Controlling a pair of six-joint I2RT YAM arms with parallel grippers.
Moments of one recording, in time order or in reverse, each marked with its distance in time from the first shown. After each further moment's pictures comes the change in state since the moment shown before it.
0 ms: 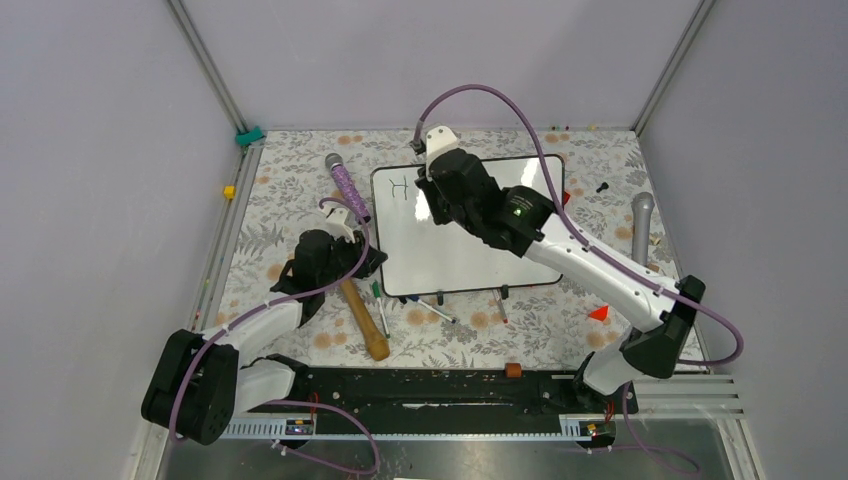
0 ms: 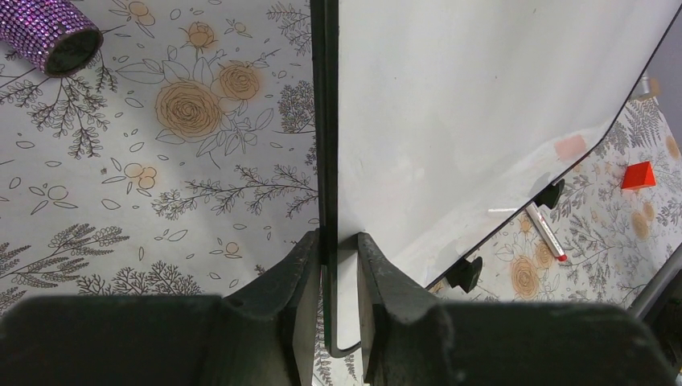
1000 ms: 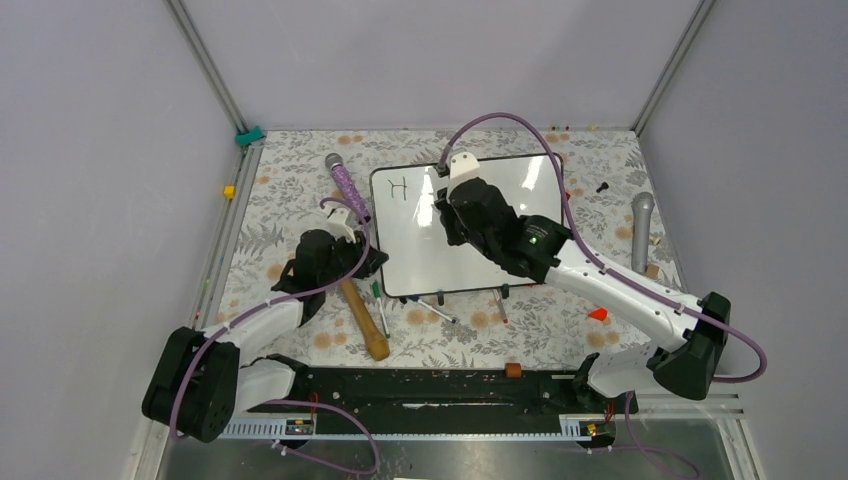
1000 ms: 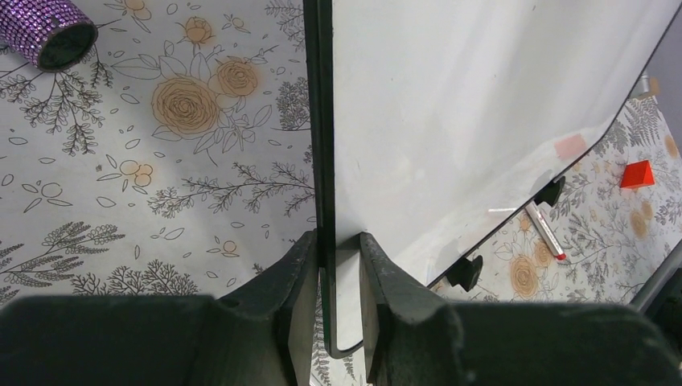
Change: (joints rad) left arm -0.003 -0.002 -0.005 -0.002 0.002 -0.005; right arm 0.001 -0.148 -0.286 0.137 0.004 0.097
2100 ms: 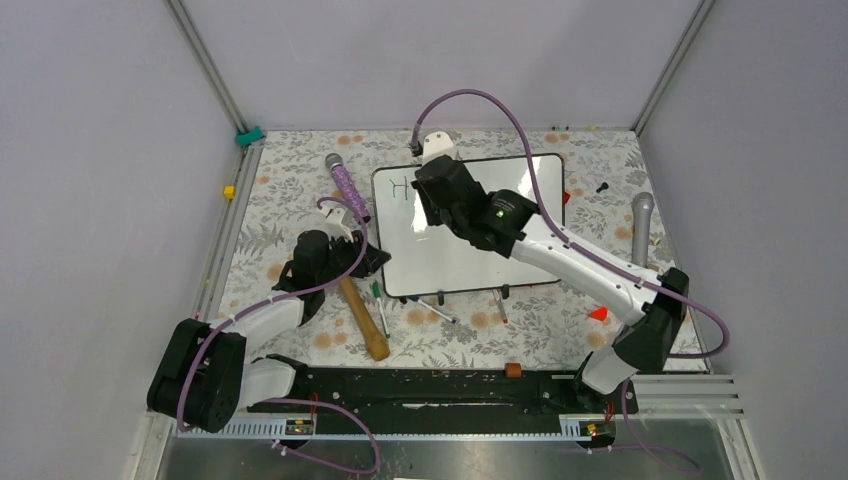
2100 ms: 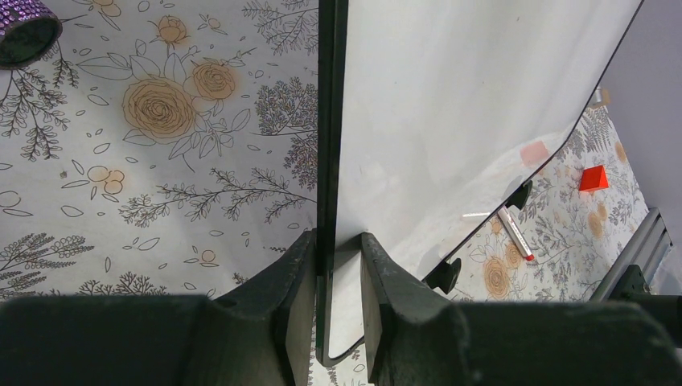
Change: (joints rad) left arm 0.027 0.062 -0.019 0.113 0.087 -0.067; right arm 0.002 0.246 0.313 -0.135 0.066 -0.015
